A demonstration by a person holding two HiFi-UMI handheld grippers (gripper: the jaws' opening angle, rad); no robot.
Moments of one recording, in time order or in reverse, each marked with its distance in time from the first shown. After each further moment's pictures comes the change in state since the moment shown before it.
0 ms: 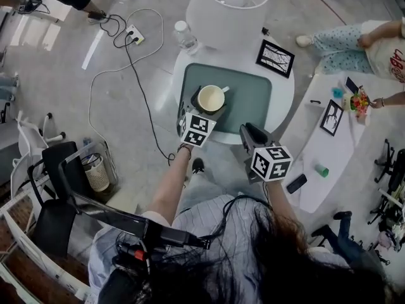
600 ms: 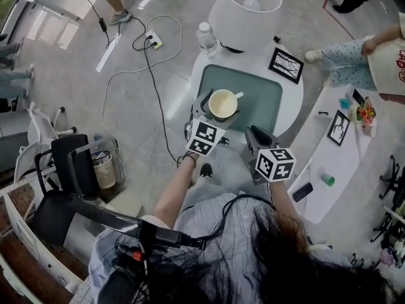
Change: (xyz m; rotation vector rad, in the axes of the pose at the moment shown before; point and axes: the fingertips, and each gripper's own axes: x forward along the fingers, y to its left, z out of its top) left arm -0.074 -0.020 0.056 0.030 -0.107 0.000; right arm -0.011 0.033 -0.006 -0.049 -0.029 0.052
